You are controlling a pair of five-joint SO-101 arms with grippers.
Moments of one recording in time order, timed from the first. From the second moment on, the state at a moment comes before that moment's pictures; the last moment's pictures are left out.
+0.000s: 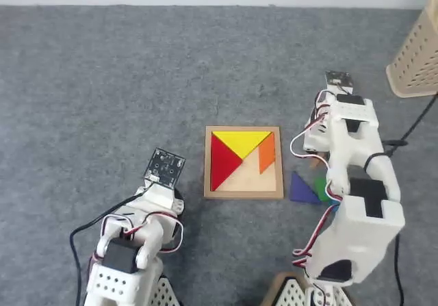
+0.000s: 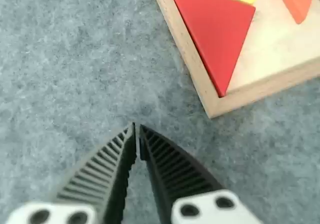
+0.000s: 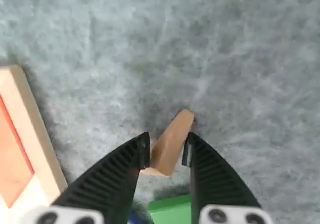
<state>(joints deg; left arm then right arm) 9.1 -103.4 97.6 72.0 -0.7 2.4 17.3 13.5 64.2 -0.9</state>
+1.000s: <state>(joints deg) 9.1 -103.4 97.6 72.0 -0.7 -22.3 14.1 9.7 66.5 -2.9</state>
